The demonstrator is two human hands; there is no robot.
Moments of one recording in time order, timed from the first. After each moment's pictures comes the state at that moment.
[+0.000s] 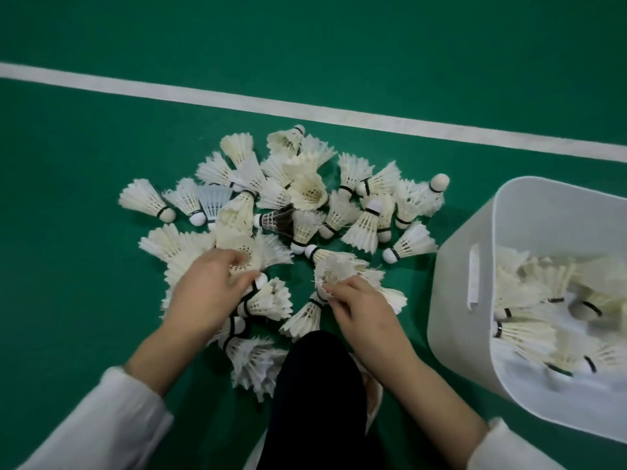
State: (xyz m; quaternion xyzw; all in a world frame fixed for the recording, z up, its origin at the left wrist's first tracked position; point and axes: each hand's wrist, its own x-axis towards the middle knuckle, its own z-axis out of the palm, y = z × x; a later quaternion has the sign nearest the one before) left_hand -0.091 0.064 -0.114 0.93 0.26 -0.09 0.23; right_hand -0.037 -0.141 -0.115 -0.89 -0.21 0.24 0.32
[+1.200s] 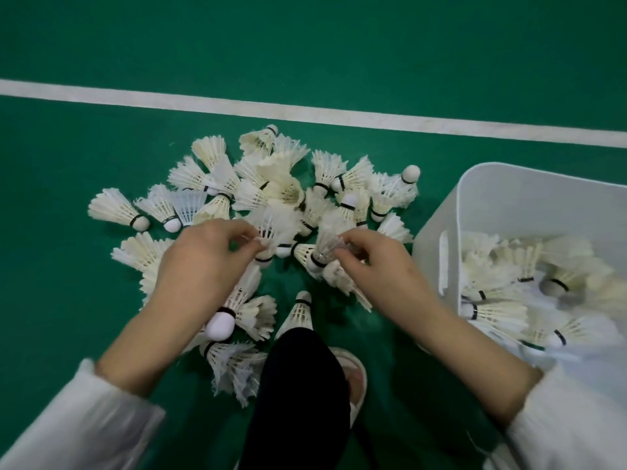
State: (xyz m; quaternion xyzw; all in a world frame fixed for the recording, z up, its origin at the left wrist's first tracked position) left_hand -0.055 0.033 -0.058 0.95 0.19 -0.04 0.26; right_hand 0.007 -0.166 -0.065 -0.89 -0.19 0.20 0.36
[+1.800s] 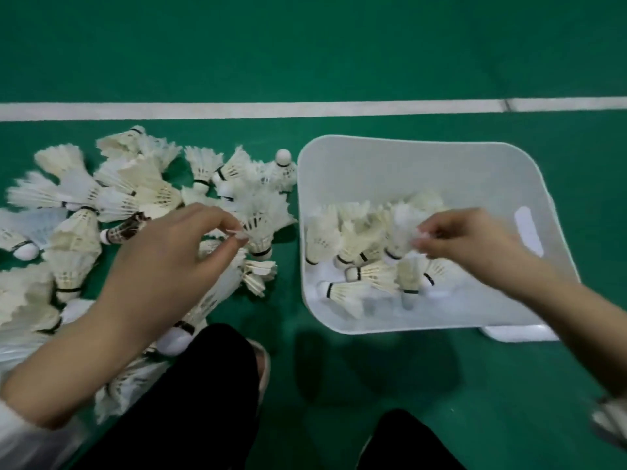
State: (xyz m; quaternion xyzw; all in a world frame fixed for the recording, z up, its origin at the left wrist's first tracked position) left_hand -0.034 -0.085 -0.028 0.95 -0.01 -0.01 0.32; right_hand 0.026 -0.392 -0.007 -0.92 0.03 0.24 0.30
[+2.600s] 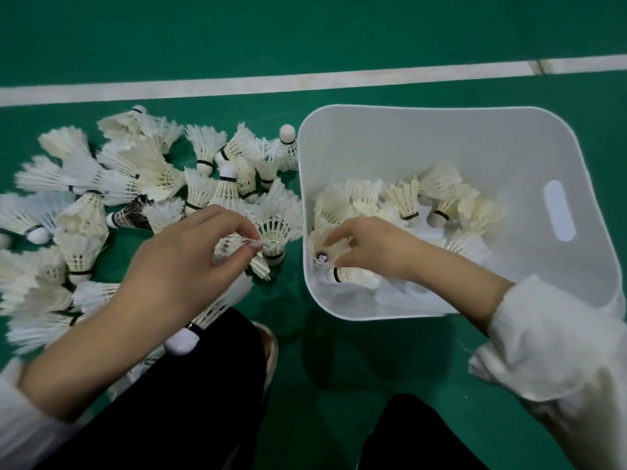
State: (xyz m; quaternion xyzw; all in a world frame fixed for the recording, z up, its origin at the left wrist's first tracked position) left_hand -0.043 -0.096 -0.043 0.96 -0.03 -0.06 0.28; right_hand 0.030 -0.321 -0.079 -0.88 -0.15 0.39 0.21
